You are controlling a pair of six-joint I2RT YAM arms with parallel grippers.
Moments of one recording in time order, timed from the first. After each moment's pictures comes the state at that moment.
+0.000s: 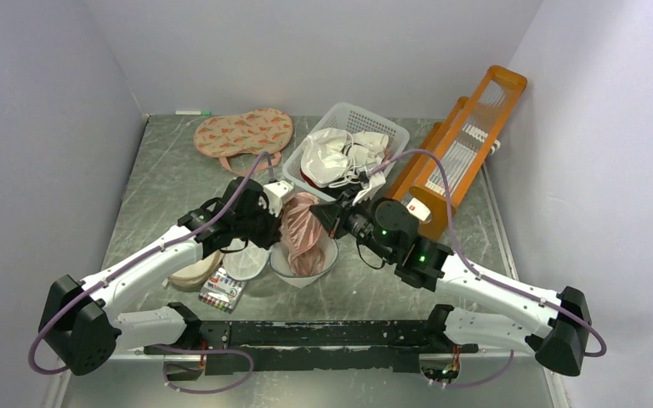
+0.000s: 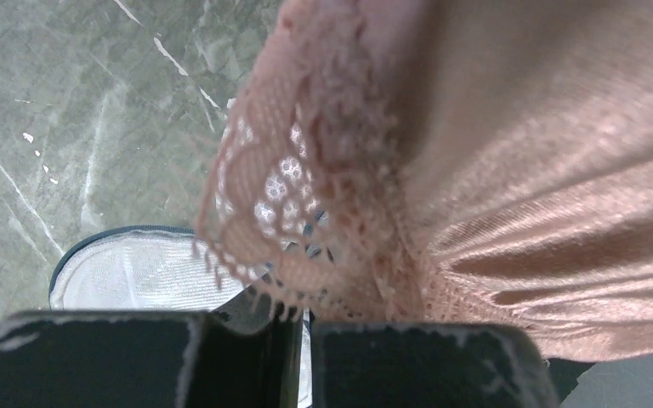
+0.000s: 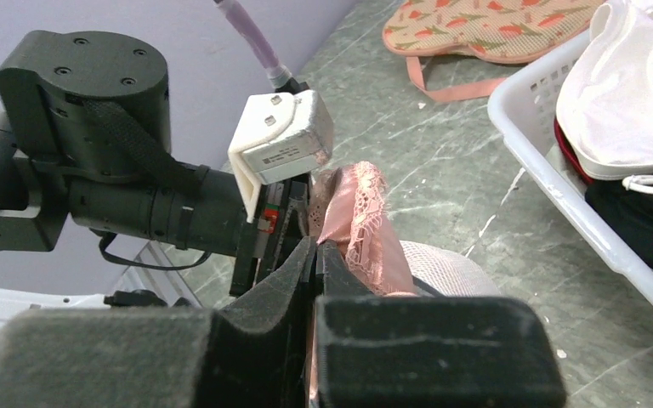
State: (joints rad) left arm -0.67 1.17 0.83 -0.45 0.18 -0.08; right arm 1.00 0.99 0.75 0.17 0.21 0.52
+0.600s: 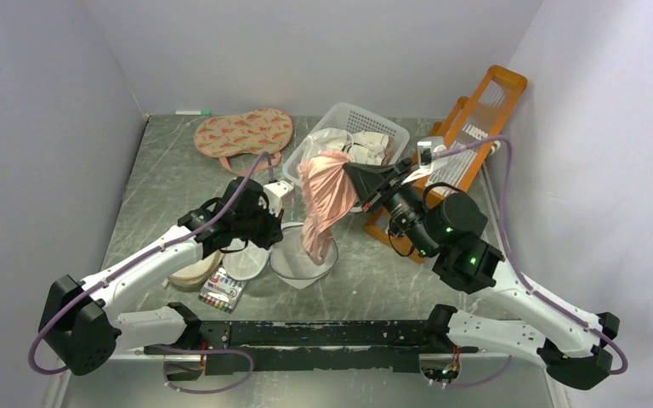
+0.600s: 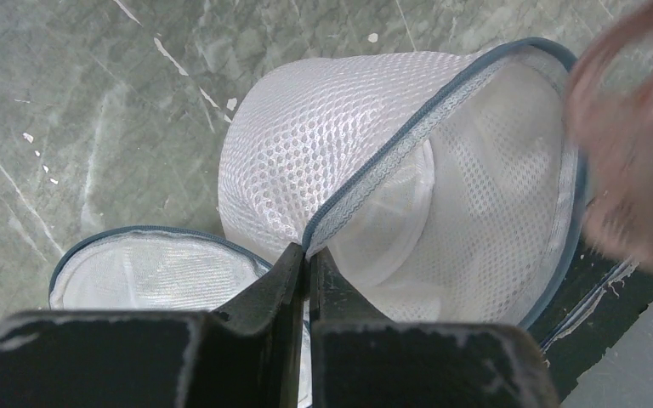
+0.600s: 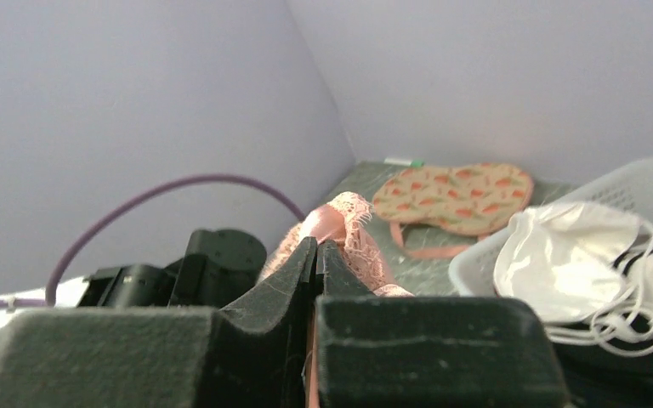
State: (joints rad) left arm -0.67 1.17 0.84 -0.45 0.18 -0.08; right arm 1.00 0.84 0.99 0.08 0.33 0.36
